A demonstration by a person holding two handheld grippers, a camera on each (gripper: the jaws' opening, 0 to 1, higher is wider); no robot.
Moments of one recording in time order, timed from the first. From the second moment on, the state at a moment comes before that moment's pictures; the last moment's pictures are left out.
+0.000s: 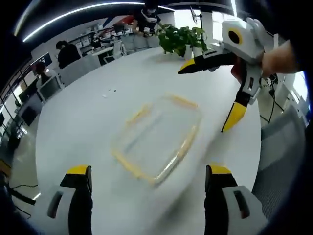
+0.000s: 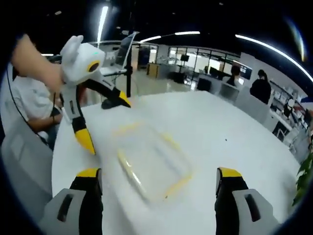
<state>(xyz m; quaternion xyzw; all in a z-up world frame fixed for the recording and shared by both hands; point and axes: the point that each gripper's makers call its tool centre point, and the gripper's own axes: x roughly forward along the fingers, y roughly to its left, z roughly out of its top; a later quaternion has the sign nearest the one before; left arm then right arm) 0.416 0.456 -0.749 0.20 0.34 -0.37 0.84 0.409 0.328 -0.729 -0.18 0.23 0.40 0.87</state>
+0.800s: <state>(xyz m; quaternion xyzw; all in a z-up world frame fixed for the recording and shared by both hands) 0.387 0.474 -0.742 0.06 0.31 -0.33 0.89 0.388 0.307 -0.719 -0.07 0.23 0.34 0.91</state>
